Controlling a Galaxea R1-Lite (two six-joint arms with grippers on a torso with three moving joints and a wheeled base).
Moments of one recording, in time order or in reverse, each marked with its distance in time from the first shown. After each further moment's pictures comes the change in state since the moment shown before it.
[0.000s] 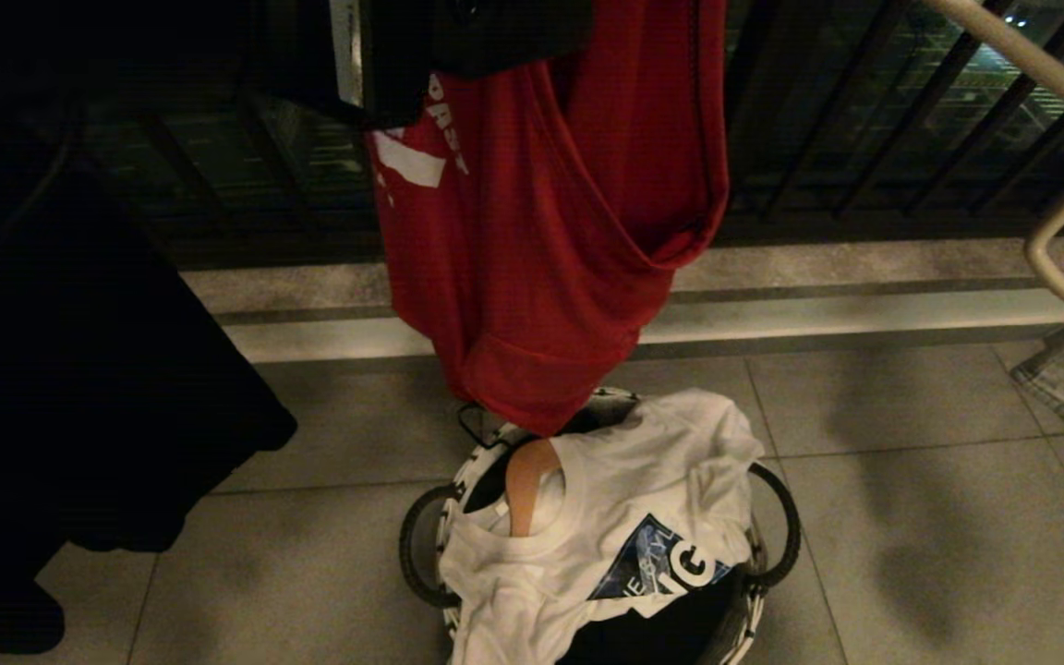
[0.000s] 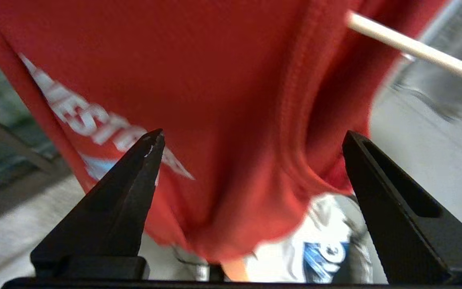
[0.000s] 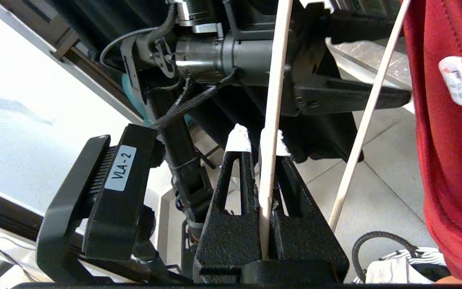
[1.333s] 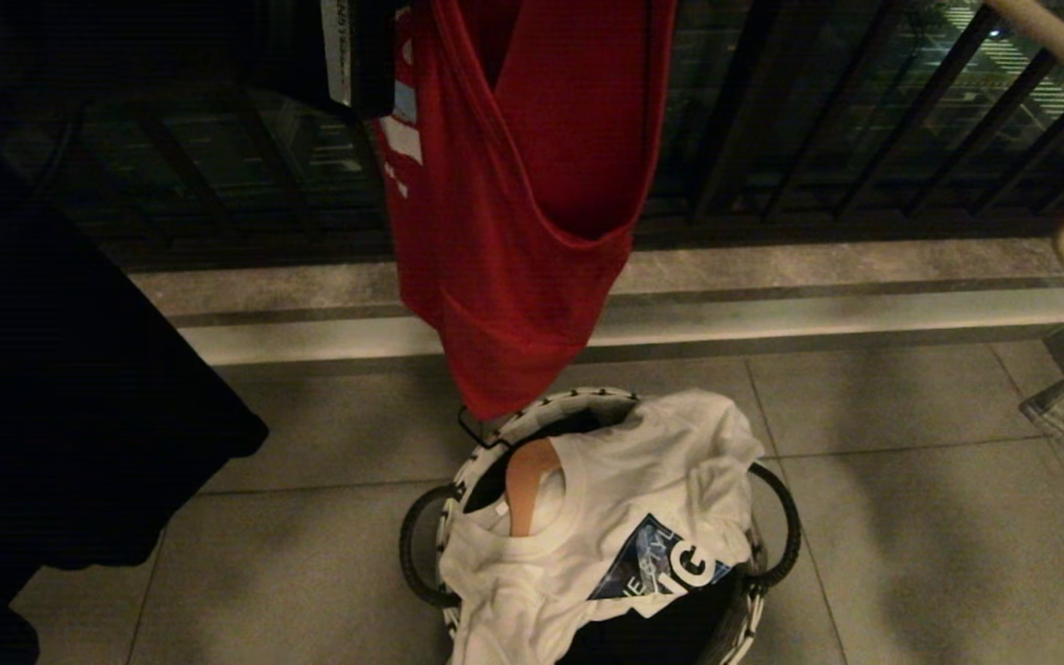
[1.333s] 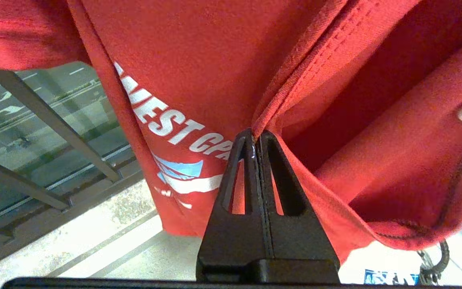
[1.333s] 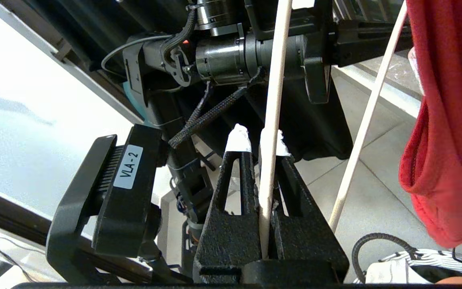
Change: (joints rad) left arm 0.087 -0.003 0.069 -0.157 0.037 0.121; right arm 0.000 -0.012 0.001 0.001 0.000 0.000
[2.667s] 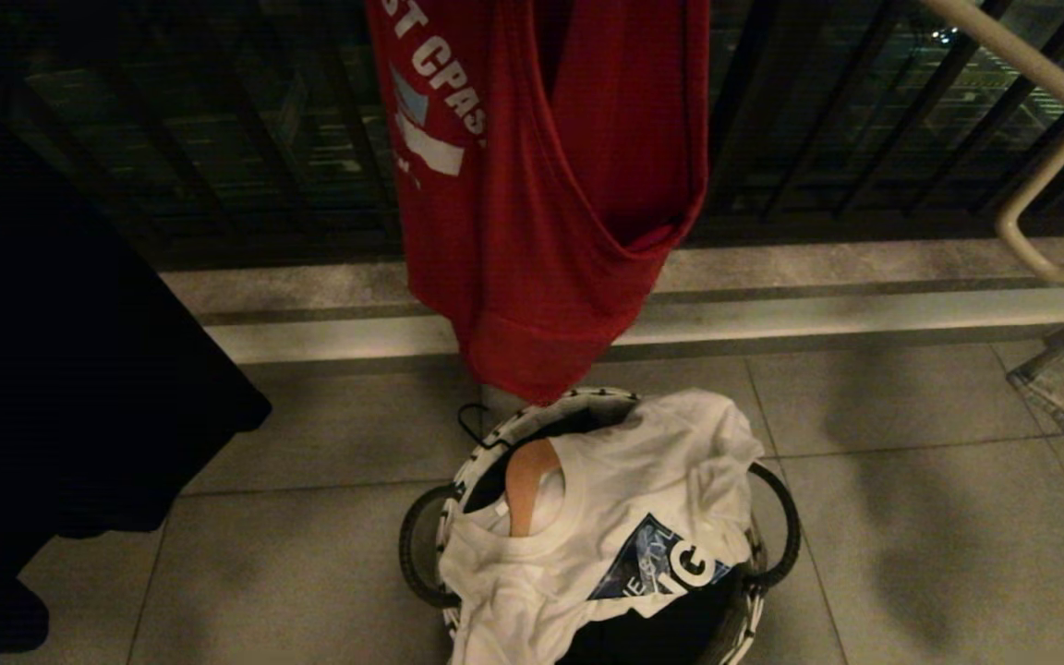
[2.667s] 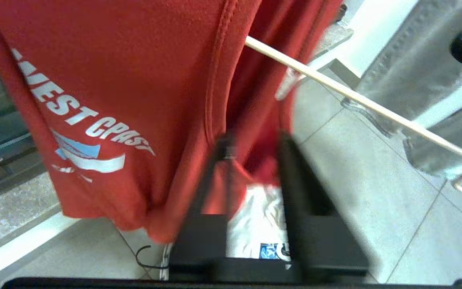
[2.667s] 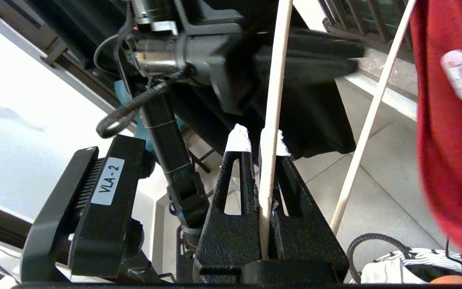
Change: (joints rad) left arm -0.206 -0.022 -0.121 0.219 -0.013 -0.208; right arm 0.000 0.028 -0.021 -0.003 -0.027 0.003
